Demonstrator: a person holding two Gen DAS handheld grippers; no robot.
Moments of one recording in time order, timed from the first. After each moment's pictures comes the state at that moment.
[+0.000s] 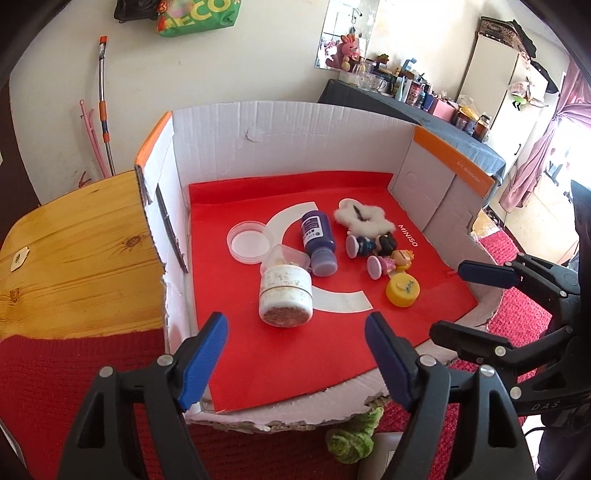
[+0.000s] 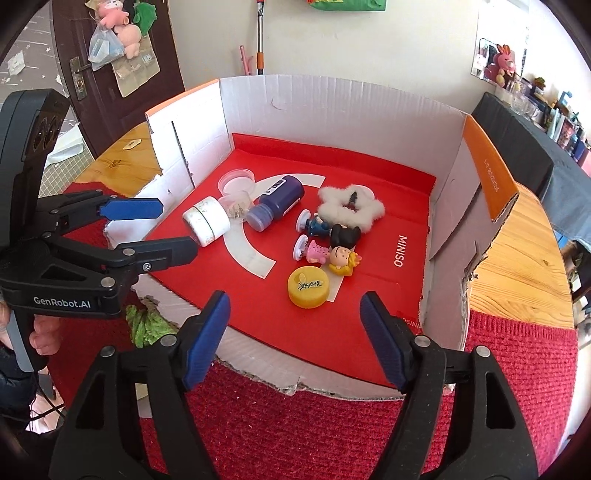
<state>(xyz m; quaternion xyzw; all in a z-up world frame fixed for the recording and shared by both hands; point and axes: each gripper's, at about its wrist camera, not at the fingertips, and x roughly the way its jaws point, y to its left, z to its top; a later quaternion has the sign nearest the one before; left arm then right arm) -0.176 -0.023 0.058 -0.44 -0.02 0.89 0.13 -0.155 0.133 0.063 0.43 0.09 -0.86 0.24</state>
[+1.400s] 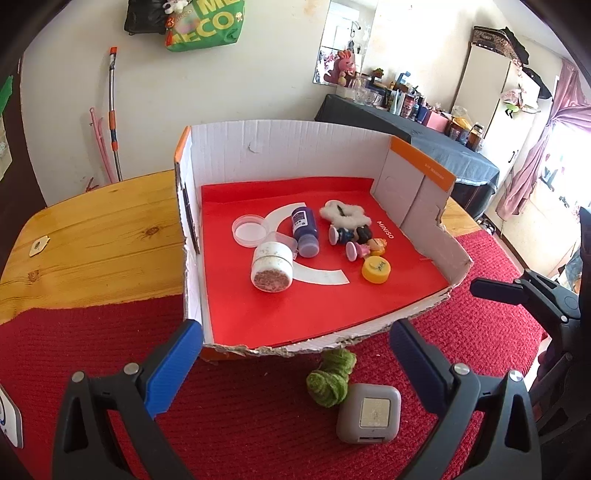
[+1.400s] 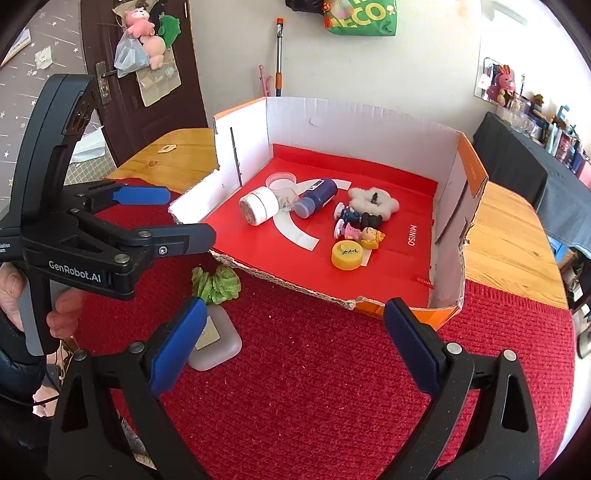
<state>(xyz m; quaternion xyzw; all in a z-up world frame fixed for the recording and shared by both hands) -0.124 -0.025 0.075 -0.41 -0.02 0.90 0.13 -0.087 0.135 0.079 0.39 0.09 -0.88 0.26</state>
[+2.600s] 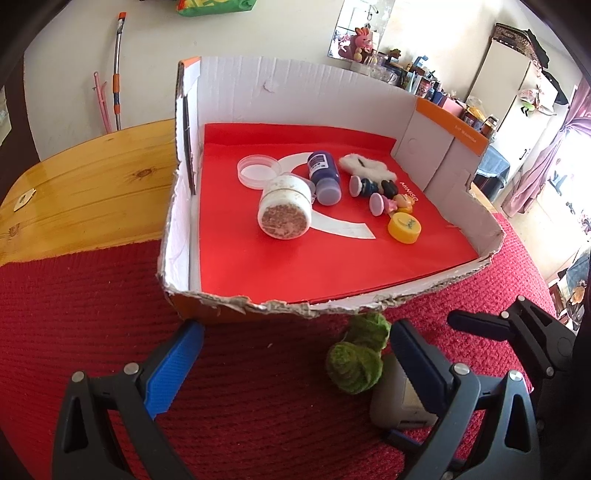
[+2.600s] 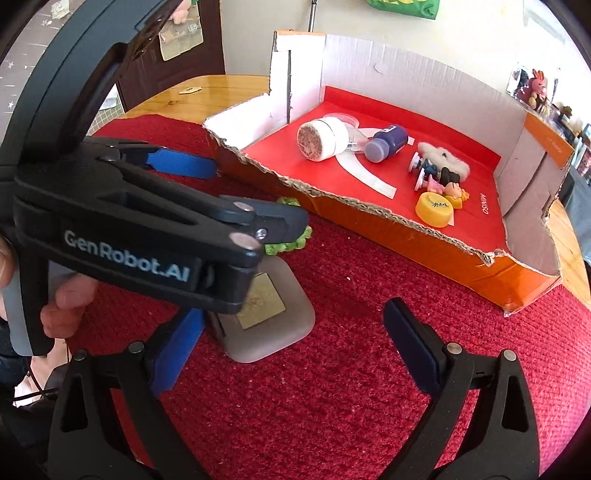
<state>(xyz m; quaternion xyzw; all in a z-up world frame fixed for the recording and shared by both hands) -0.135 -0.029 0.024 -0.46 -0.04 0.88 0.12 -0.072 0.081 0.019 0.43 0.15 -0.85 0.28</state>
